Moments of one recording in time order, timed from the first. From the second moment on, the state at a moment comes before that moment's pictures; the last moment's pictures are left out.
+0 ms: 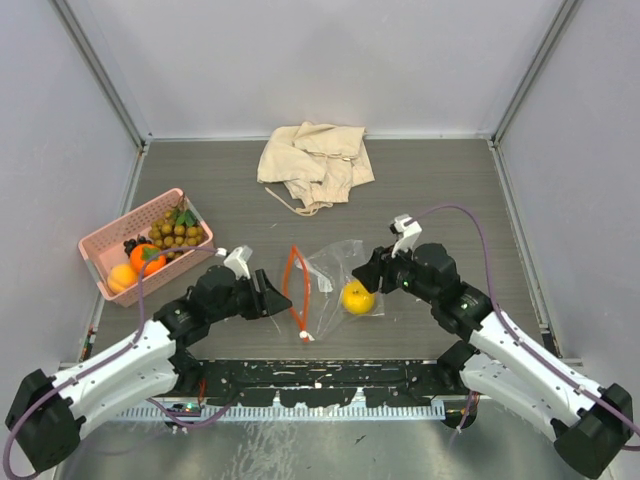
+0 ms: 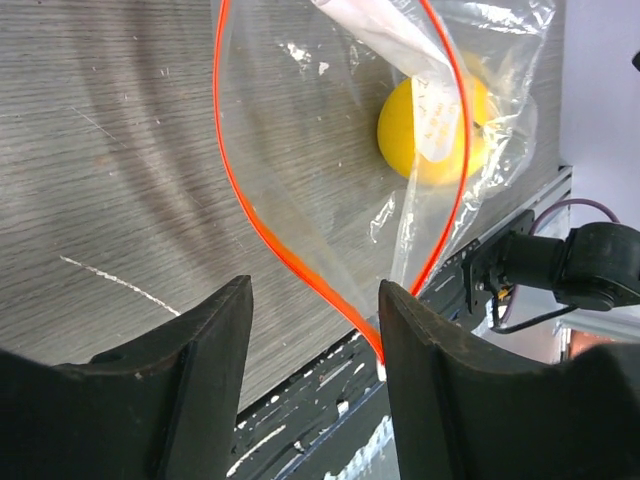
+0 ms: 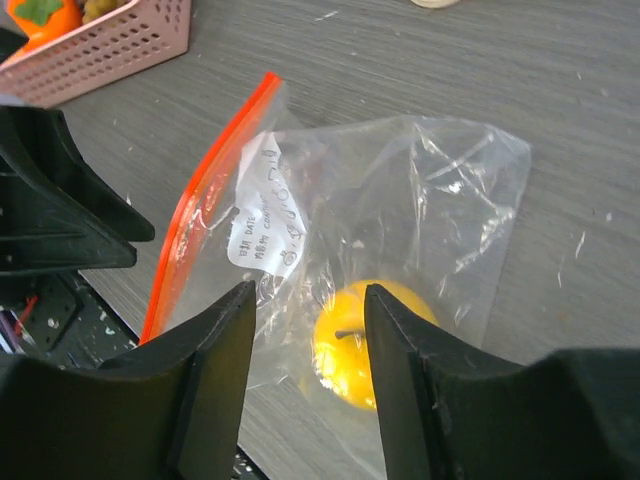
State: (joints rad) left arm -0.73 0.72 0.34 -0.15 0.16 -0.90; right arm 0.65 0.76 0.55 -0.16 -0.14 0.36
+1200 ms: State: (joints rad) left arm -0.86 1.39 0.49 0.32 0.25 -0.85; right arm 0.65 0.63 0.36 -0.36 0.10 0.69
